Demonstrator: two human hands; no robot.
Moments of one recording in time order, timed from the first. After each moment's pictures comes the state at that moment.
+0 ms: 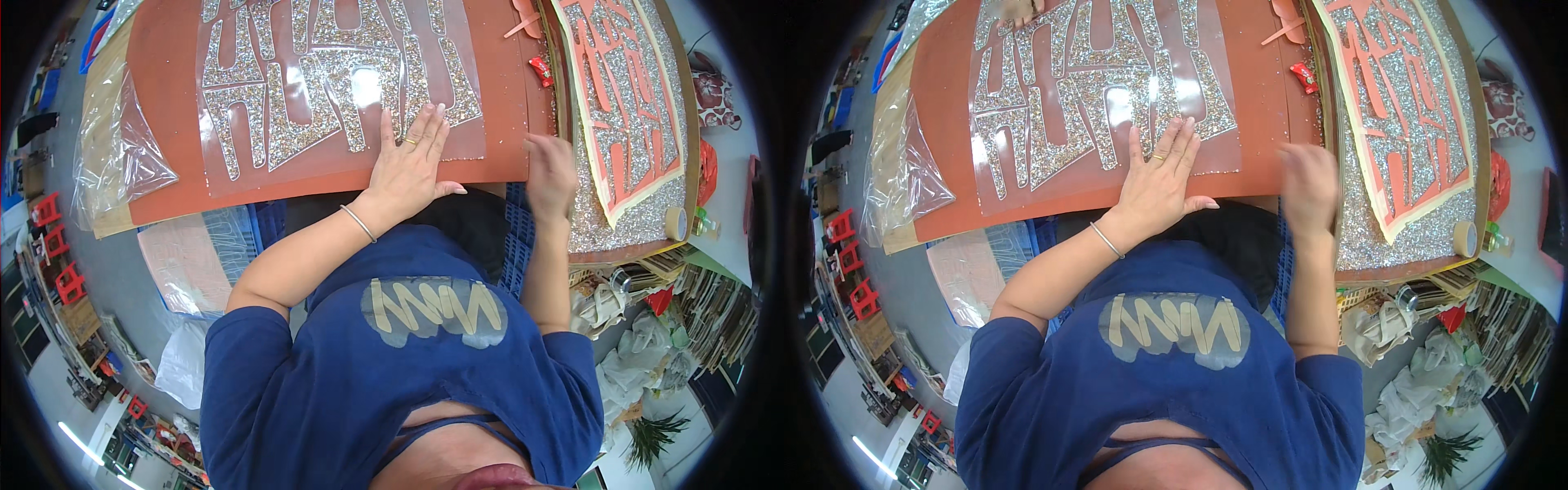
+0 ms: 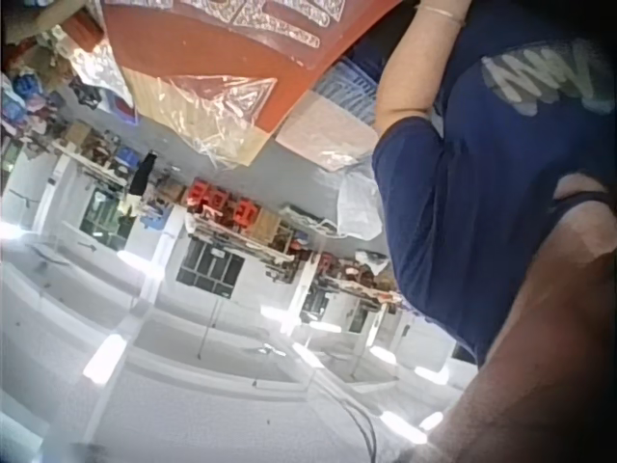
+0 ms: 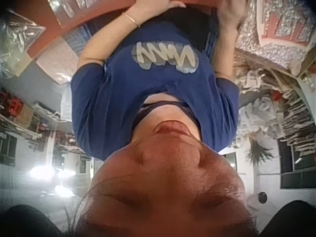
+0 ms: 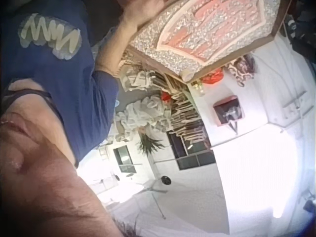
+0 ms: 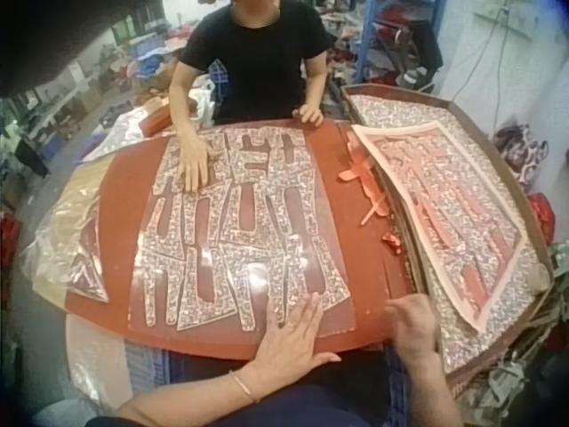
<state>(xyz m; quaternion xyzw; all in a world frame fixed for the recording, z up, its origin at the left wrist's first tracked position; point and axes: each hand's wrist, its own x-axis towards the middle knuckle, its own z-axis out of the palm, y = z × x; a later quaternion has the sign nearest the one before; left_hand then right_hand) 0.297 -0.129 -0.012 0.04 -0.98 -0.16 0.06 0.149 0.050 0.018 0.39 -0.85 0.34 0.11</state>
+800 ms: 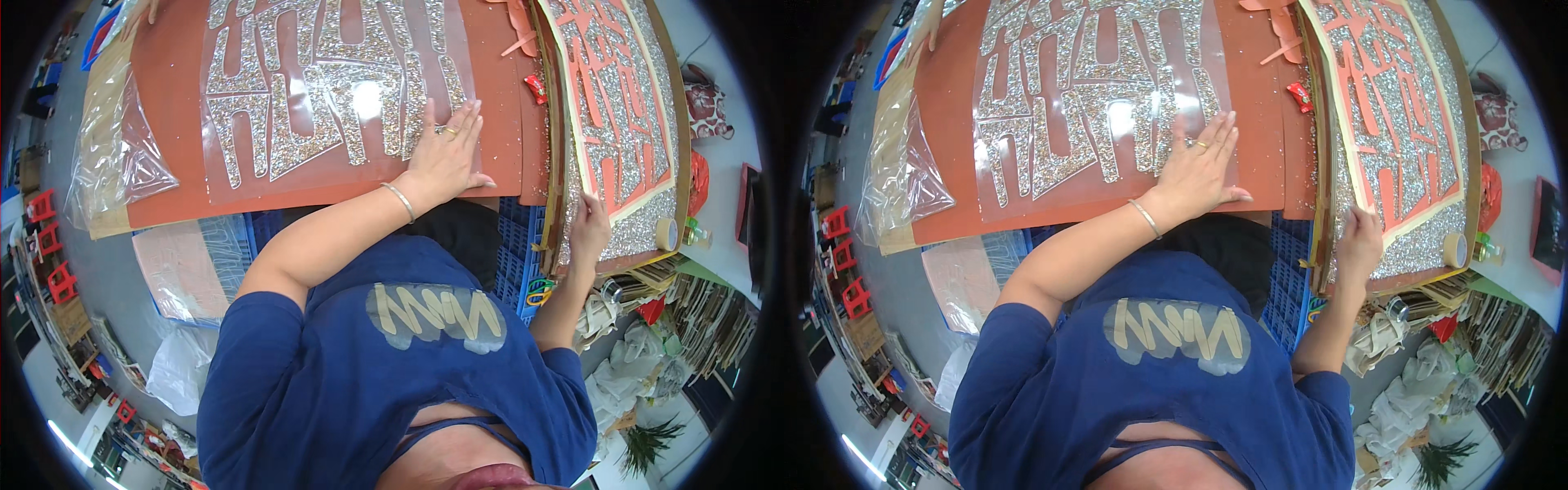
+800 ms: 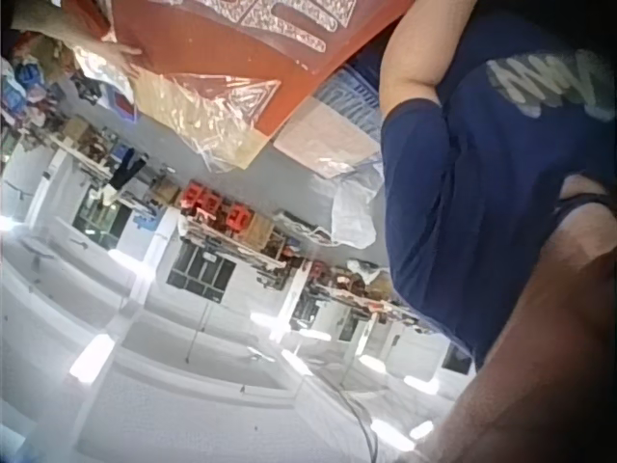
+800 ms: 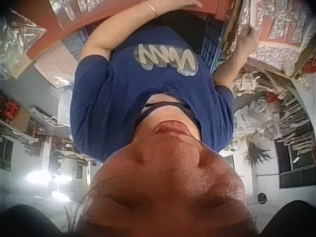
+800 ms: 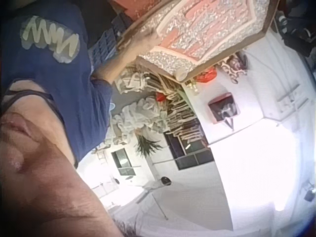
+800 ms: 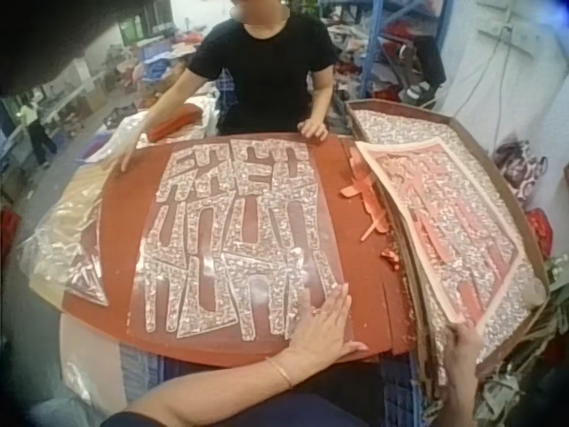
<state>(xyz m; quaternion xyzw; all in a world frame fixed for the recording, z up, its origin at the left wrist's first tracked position) 0.238 -0.116 -0.018 0.02 -0.99 -0.11 0.08 0.125 0.156 0.031 0.20 -0.97 0.12 0.07</state>
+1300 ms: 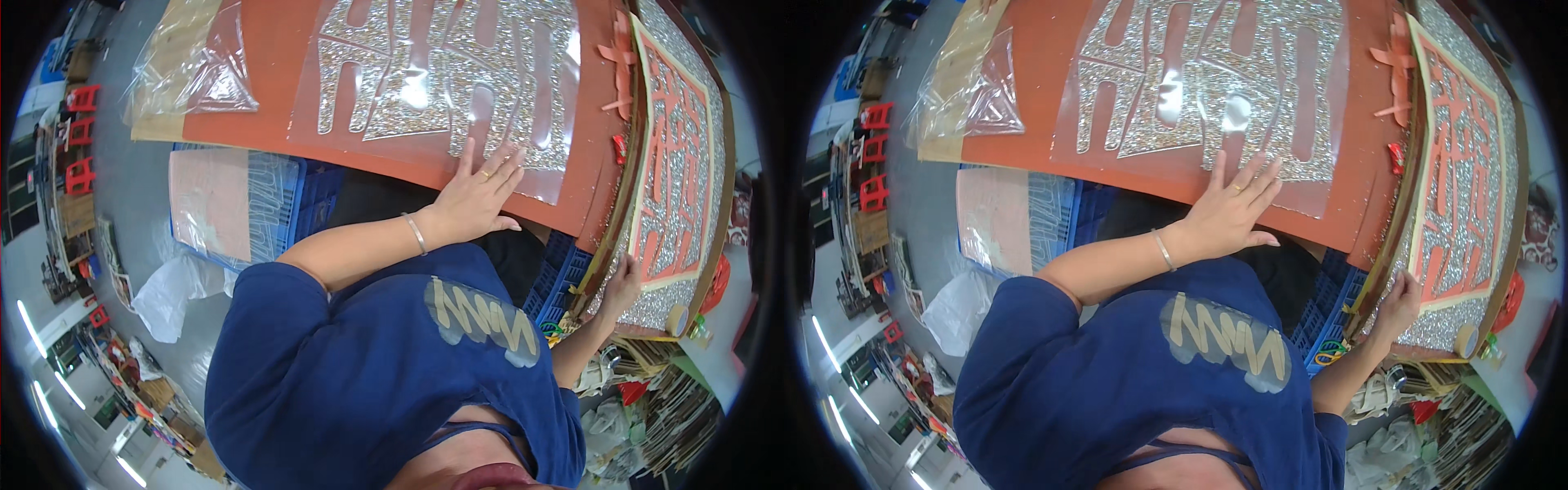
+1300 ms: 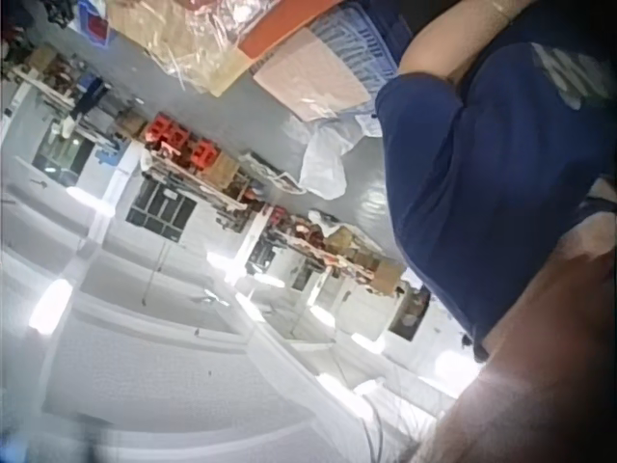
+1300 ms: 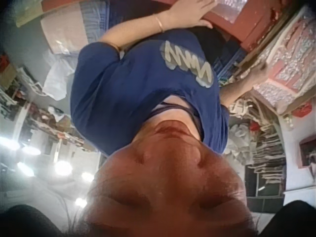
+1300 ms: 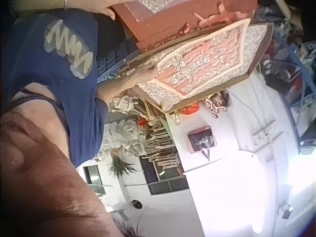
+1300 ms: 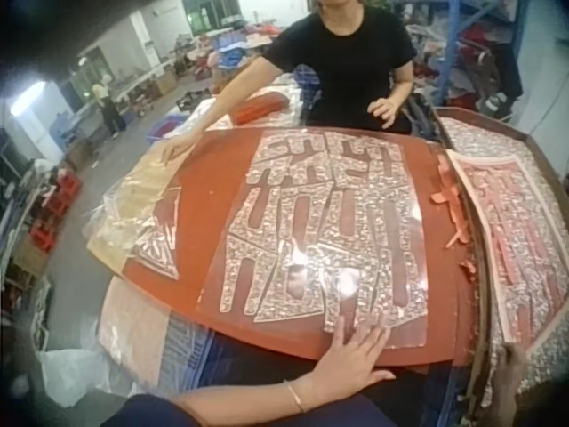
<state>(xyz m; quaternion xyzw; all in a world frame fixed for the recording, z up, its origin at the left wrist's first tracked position) 0.332 -0.134 -0.005 0.07 -0.97 -0.20 0.11 0.116 0.167 0.015 0.20 -0.96 0.18 0.05</state>
